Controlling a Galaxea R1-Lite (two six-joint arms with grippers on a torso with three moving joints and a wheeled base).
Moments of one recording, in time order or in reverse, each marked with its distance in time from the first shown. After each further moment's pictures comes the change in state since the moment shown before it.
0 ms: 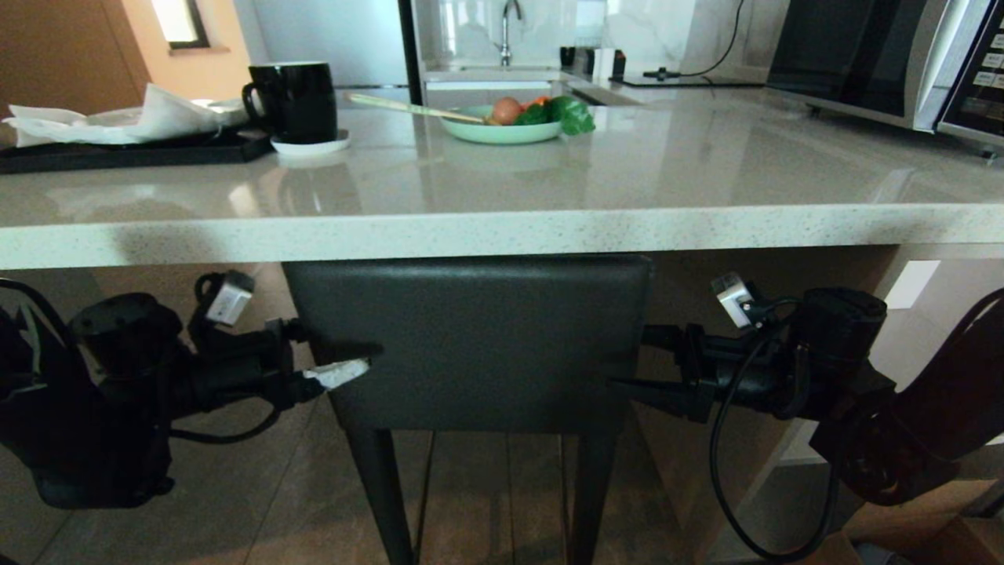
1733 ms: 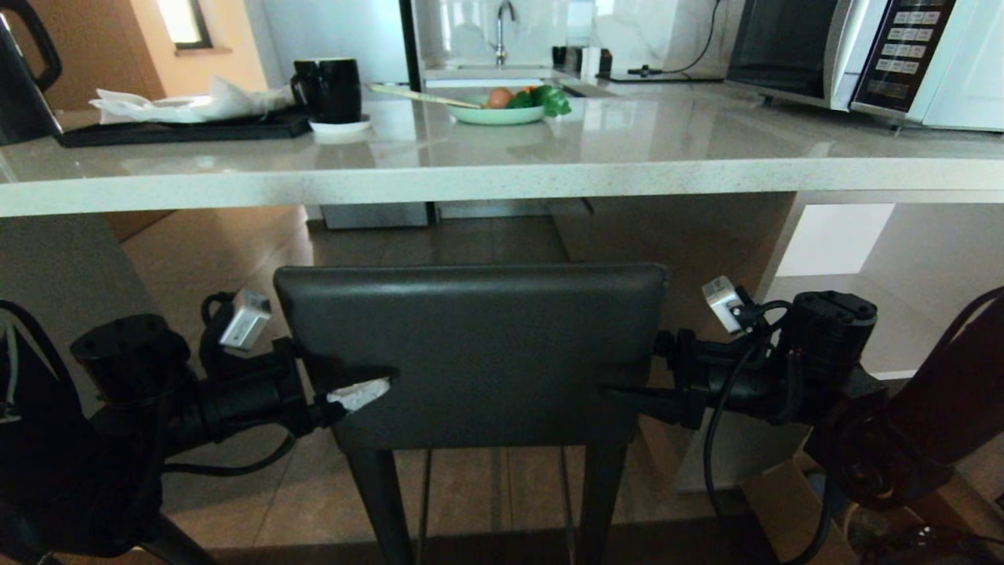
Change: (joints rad) left arm -0.058 -0.079 0.154 0.001 0.192 0.088; right arm 0.024 -0.005 0.009 0.000 -0.016 0.002
